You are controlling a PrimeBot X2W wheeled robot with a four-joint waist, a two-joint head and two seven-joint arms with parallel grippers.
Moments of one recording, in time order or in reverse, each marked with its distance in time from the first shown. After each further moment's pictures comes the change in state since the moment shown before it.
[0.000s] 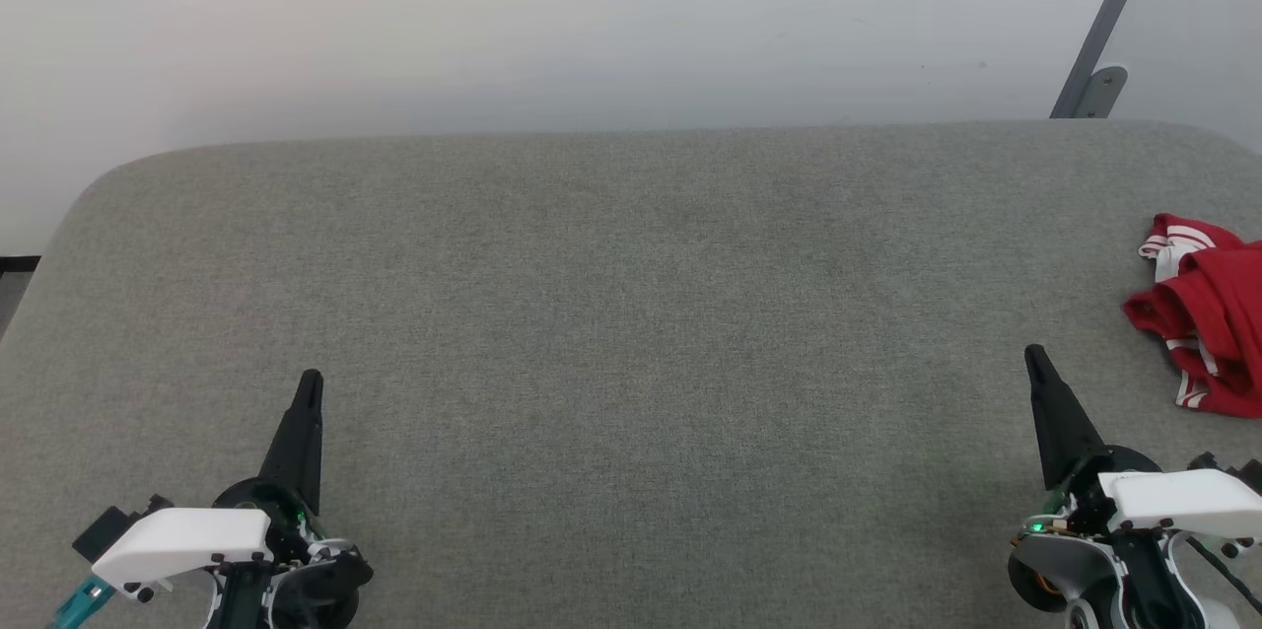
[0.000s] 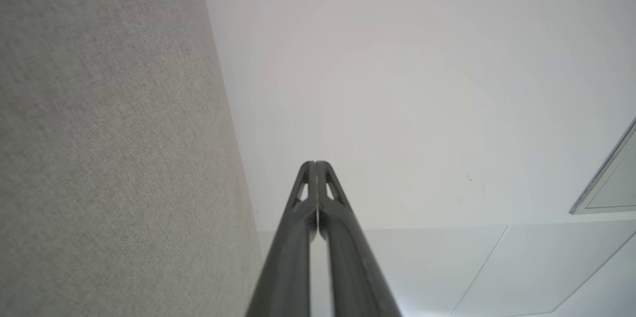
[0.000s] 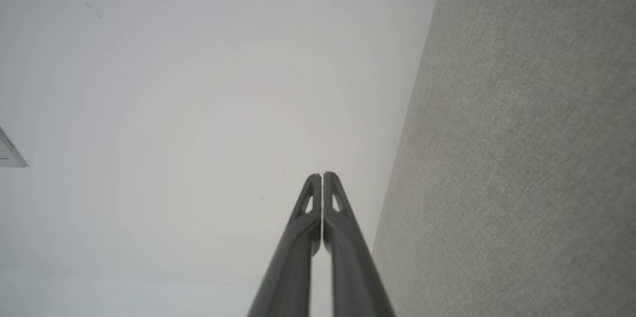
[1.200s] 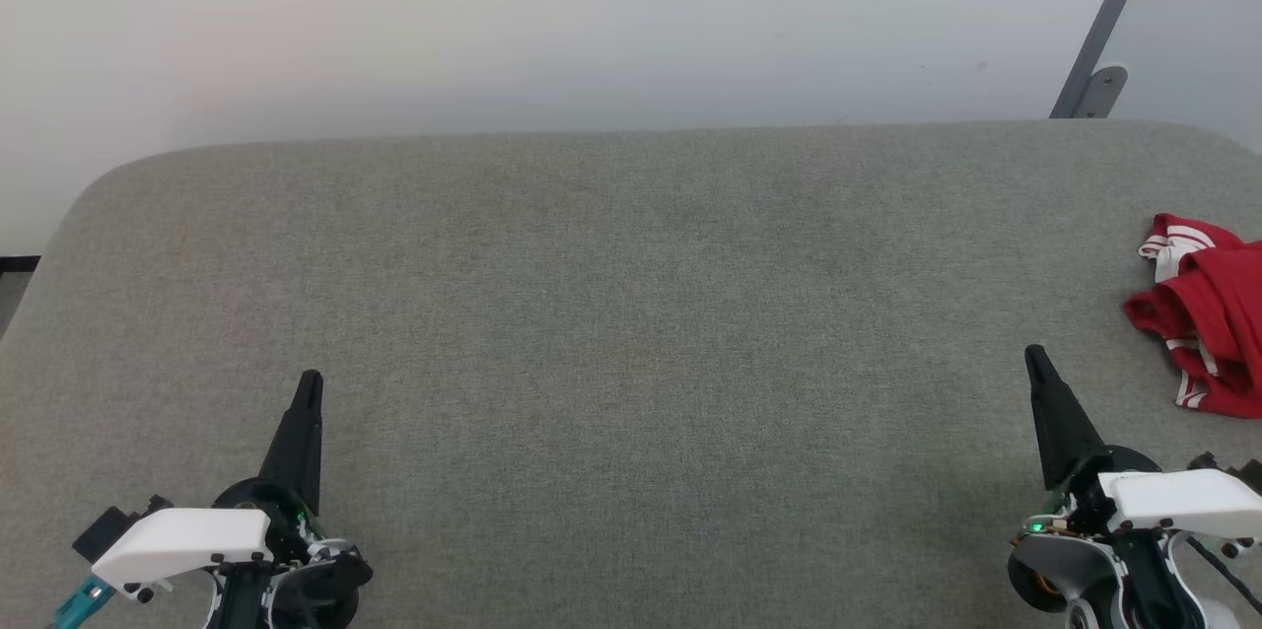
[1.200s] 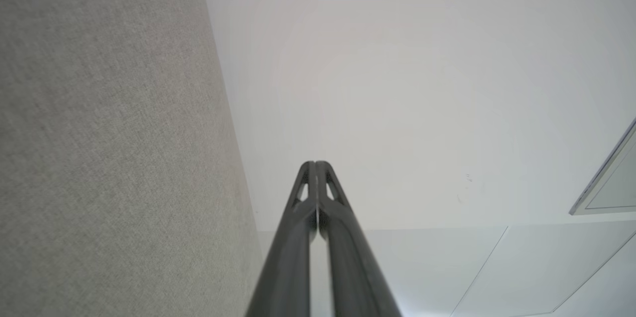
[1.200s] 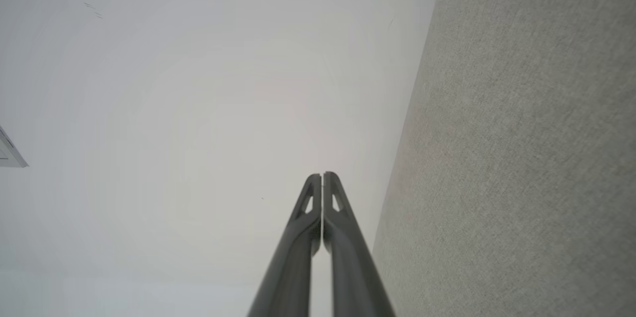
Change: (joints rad) left arm 0.000 -0.002 0.002 0.000 0.000 0.000 0.003; right arm 0.000 0.000 0.000 0.000 0.000 0.000 0.000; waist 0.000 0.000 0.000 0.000
